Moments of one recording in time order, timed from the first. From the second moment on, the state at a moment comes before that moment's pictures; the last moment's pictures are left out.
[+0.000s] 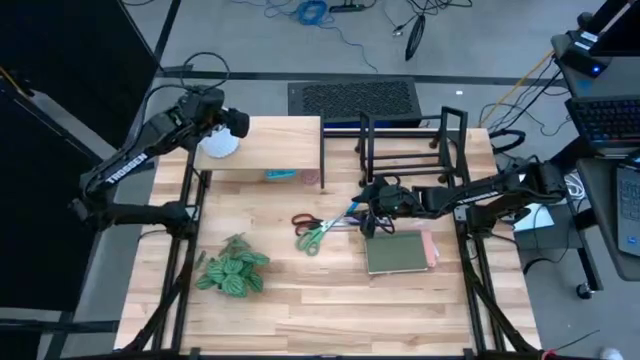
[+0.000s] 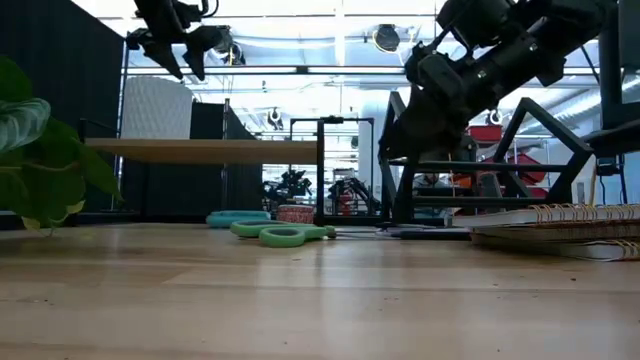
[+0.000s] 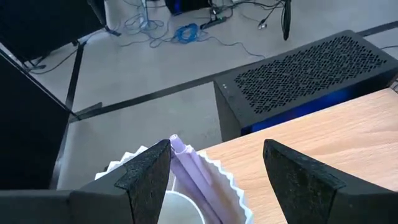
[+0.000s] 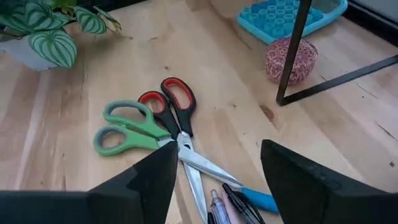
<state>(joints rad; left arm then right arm) 0.73 1.10 1.23 -0.82 -0.50 -0.22 -0.03 1.37 0.60 0.22 0.18 0.29</state>
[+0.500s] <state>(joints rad) 0.73 1.10 1.23 -0.83 -0.49 -0.19 -0.03 1.37 0.60 0.24 0.18 0.27</state>
